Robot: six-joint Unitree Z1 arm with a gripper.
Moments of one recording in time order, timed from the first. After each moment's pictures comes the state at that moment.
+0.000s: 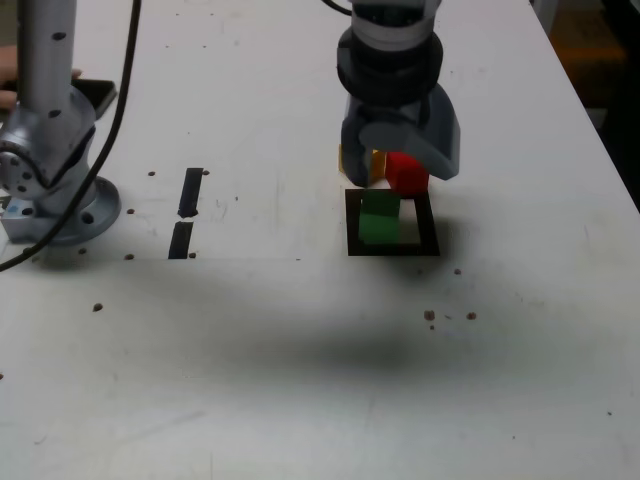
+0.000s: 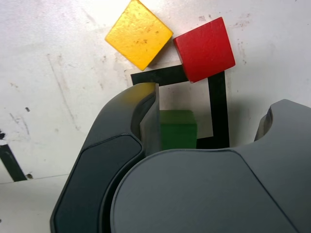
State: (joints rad) arm -0.20 1.93 -1.42 1.07 0.22 -0.03
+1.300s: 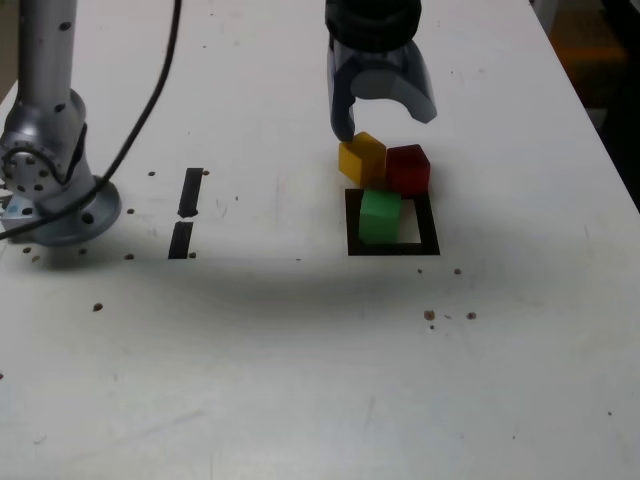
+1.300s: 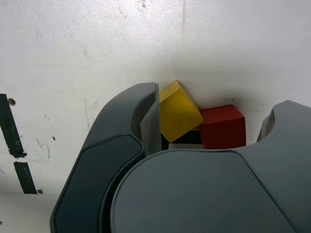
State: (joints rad) arm 0.04 1.90 -1.40 1.10 0.19 0.01
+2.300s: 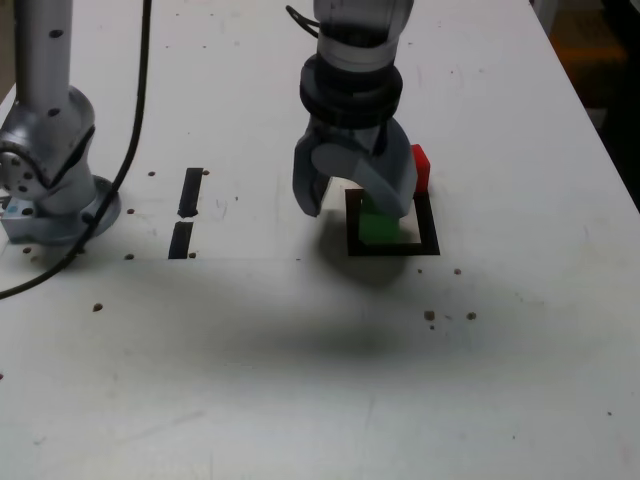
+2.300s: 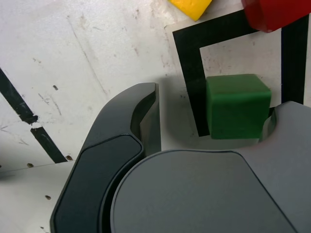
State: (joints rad) arm -0.18 1.90 -1.28 1.06 0.06 0.10
